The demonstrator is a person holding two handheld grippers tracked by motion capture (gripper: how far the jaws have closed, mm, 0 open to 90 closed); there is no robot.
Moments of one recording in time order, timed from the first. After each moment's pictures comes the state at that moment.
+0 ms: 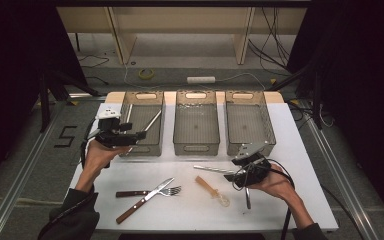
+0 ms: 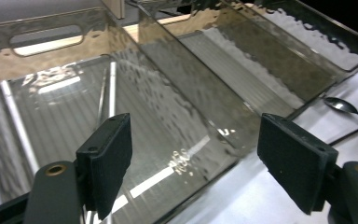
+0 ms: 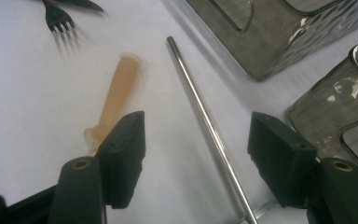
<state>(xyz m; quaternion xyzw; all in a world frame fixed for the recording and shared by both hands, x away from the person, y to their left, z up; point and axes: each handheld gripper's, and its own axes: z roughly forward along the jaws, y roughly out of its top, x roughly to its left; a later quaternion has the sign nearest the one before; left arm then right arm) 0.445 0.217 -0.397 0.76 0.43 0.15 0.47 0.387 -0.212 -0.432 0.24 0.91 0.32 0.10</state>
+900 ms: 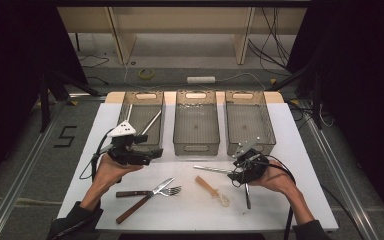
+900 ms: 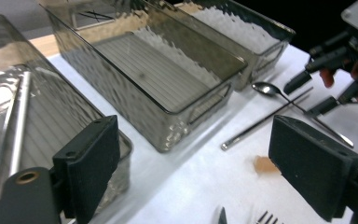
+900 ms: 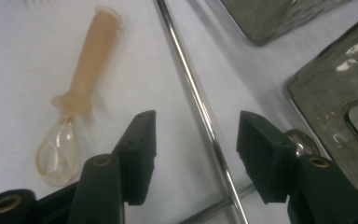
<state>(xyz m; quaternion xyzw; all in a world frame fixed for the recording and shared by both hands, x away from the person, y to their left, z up) 0.398 0.174 -0.400 0.78 0.36 0.11 0.50 0.405 -0.212 -0.441 0.24 0.93 0.25 0.08</state>
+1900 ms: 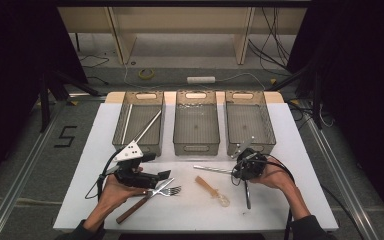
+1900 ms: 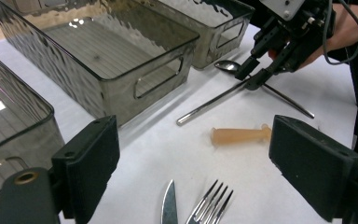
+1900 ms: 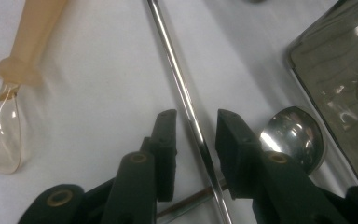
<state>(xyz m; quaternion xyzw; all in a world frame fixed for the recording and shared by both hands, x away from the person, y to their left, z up) 0.356 0.157 -0.421 0.79 0.32 0.10 0.50 0.420 -0.213 -0.459 0.24 0.95 0.19 0.07</state>
